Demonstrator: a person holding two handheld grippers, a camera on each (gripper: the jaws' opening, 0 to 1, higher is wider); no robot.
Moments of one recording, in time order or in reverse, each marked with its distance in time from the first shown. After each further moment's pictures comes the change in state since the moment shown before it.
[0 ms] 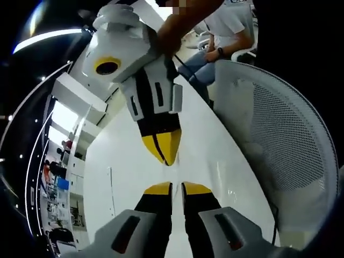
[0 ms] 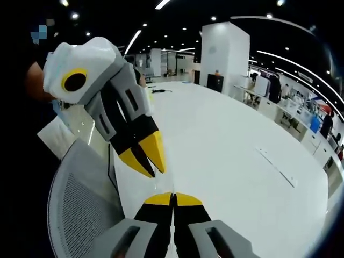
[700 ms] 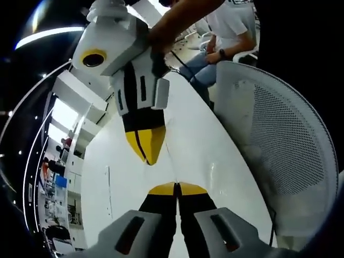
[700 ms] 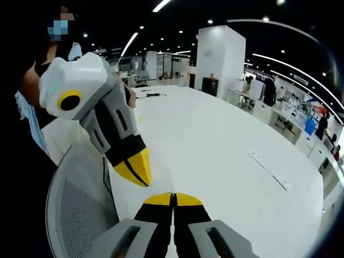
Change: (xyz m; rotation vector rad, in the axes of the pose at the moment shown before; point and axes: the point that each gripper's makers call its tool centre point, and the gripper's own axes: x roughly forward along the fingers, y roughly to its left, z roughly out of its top) left arm -0.001 -0.003 0.001 -0.040 -0.017 -0.002; right arm -0.011 -0.016 0.015 -0.009 -0.025 -0.056
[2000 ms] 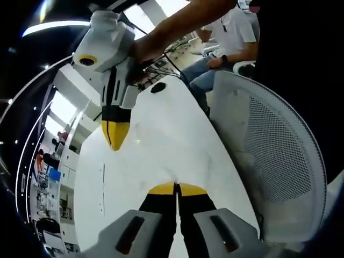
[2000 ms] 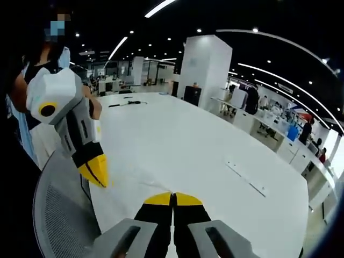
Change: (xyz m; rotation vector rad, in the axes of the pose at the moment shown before) left arm -0.016 -0.006 0.002 -0.067 -0.016 -0.017; right arm -0.018 -0.050 0.015 -0.006 -0.063 -0.139
